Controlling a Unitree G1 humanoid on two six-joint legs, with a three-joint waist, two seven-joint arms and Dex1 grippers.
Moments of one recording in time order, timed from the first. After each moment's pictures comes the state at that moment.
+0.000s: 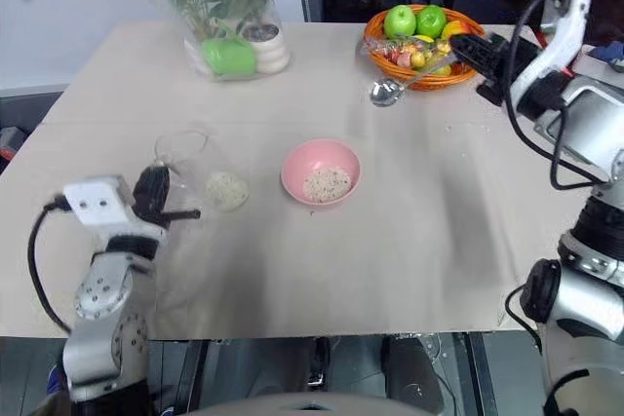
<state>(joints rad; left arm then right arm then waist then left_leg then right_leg) -0.01 0.27 0.35 -0.48 -0.24 0.28 -0.11 -0.87 -0.54 -0.45 -0.10 1.38 1.17 -0.12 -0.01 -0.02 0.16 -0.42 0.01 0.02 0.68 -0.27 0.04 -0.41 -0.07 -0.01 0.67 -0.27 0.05</state>
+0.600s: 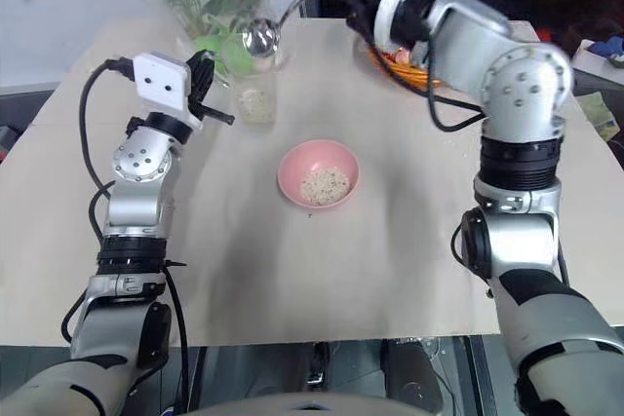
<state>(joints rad) -0.63 0.47 0.13 0.25 -0.02 -0.11 -0.27 -1.20 -0.29 -0.08 0.02 1.04 0.94 0.06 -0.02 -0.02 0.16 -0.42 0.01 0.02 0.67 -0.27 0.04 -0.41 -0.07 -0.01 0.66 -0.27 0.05</state>
